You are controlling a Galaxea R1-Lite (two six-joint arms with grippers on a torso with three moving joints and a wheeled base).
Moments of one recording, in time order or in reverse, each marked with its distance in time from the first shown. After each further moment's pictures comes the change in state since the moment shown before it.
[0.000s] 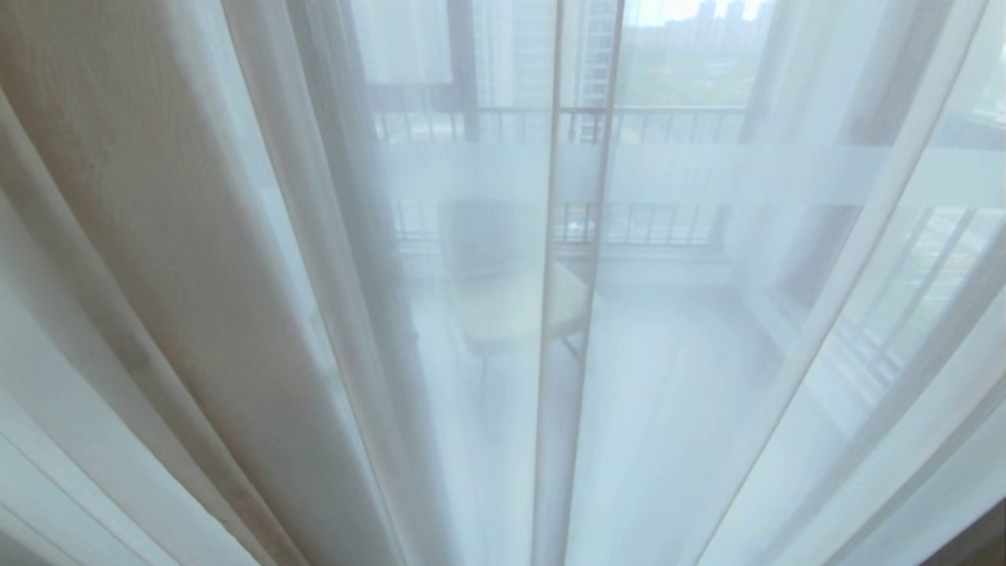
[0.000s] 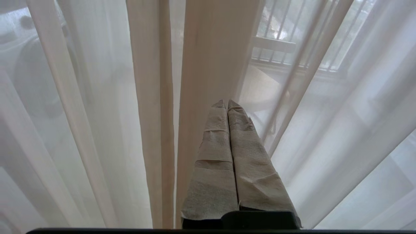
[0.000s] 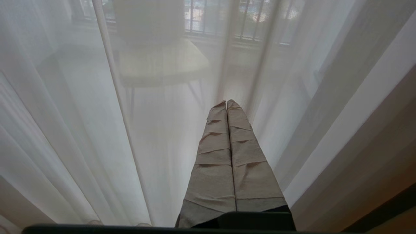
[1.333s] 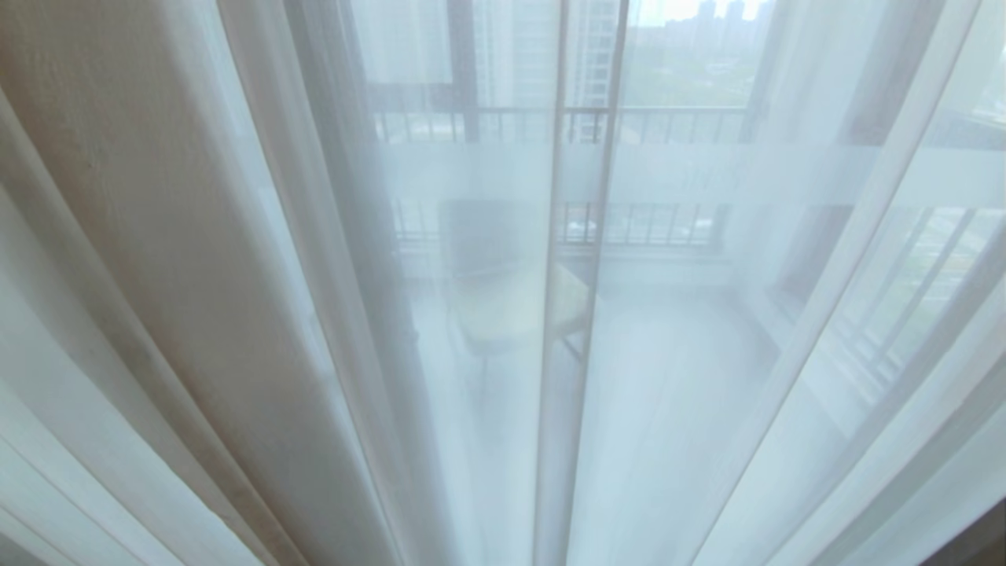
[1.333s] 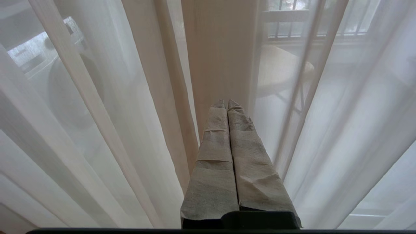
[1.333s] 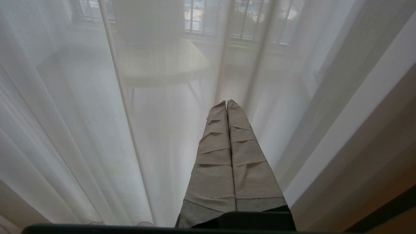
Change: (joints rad) left arm 0.000 -0.011 0.000 0.057 -0.005 0.190; right arm 0.000 0.000 0.000 0.000 0.000 0.000
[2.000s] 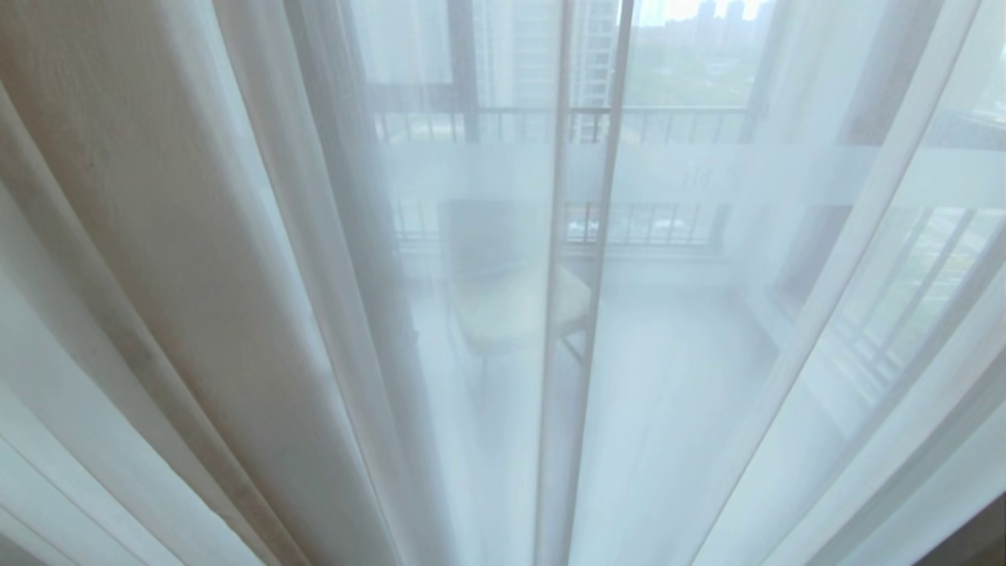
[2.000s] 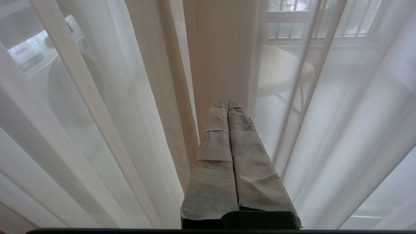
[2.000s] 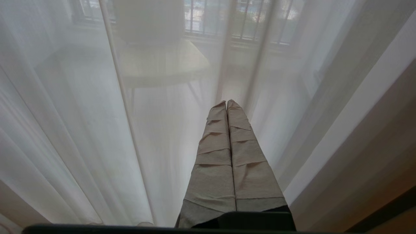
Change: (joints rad) left arm 0.000 0.000 0.000 0.000 0.006 -0.008; right arm 0.000 0.000 0.000 0.000 0.000 0.000
